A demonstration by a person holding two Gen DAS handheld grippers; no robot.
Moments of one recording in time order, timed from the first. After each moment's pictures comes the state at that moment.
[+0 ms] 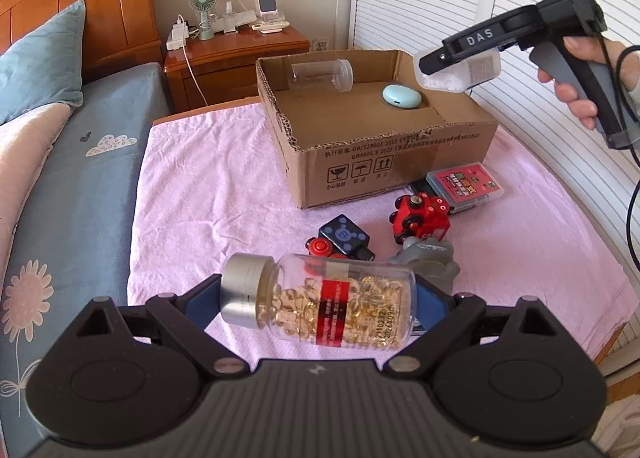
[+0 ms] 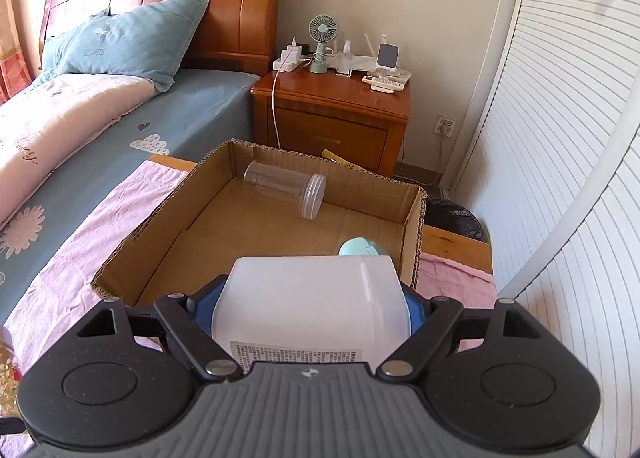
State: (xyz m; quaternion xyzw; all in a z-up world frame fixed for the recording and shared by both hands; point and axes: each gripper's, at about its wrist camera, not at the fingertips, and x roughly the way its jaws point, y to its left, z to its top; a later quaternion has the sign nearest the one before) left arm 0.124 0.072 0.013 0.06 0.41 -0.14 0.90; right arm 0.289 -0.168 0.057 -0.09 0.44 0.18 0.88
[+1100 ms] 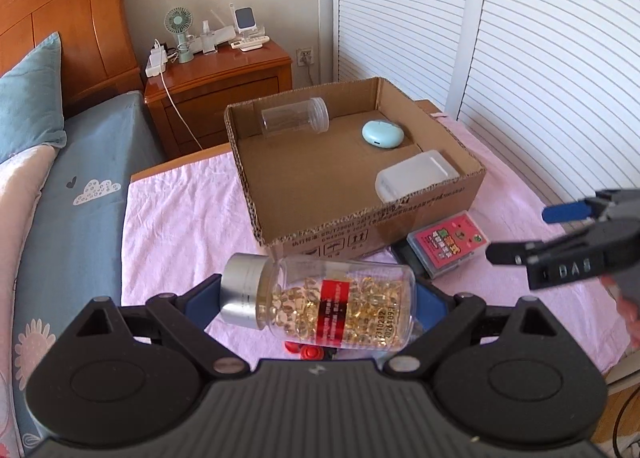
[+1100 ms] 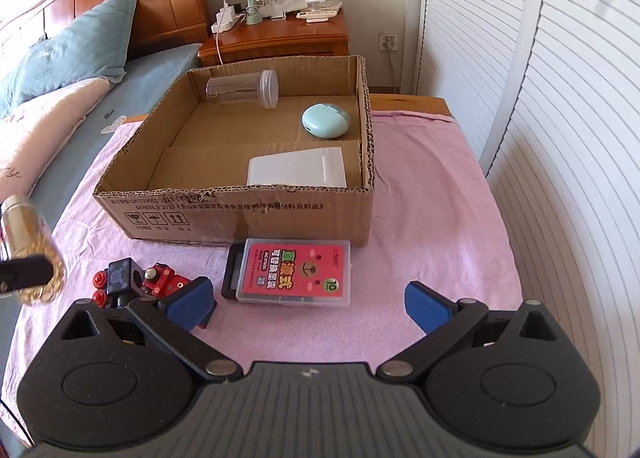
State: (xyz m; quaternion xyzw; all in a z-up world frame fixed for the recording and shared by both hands) left arm 0.180 0.021 0.058 0.09 0.41 -0.15 0.89; right arm 0.175 -0.211 0.026 0.02 0.51 0.09 0.86
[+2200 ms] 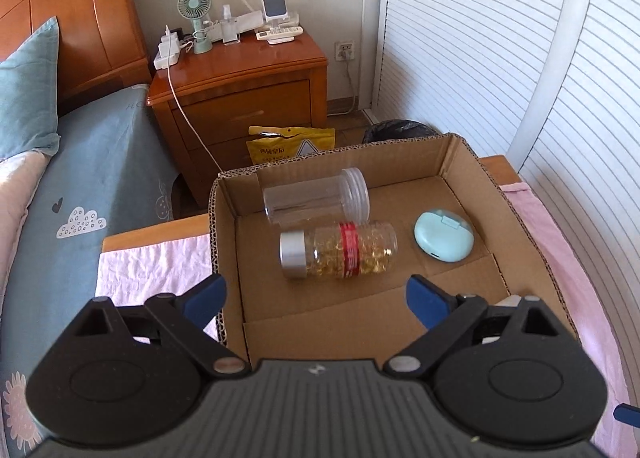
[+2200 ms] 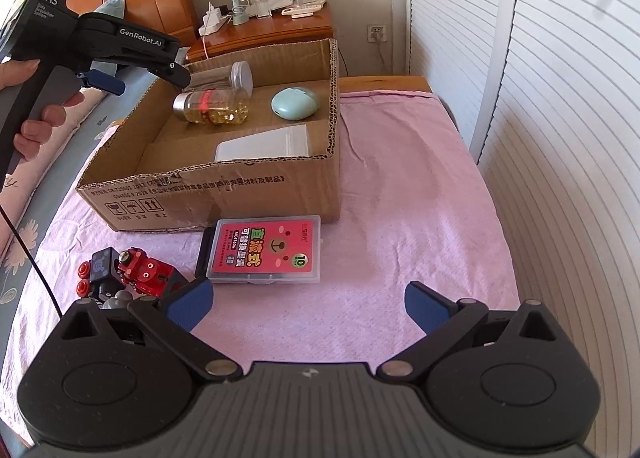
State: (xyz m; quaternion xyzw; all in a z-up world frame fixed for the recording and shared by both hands) left arm 0.349 -0.030 0.041 0.07 0.45 -0.10 0.89; right arm 0.167 -0.239 0.011 0.05 0.51 0.08 0.85
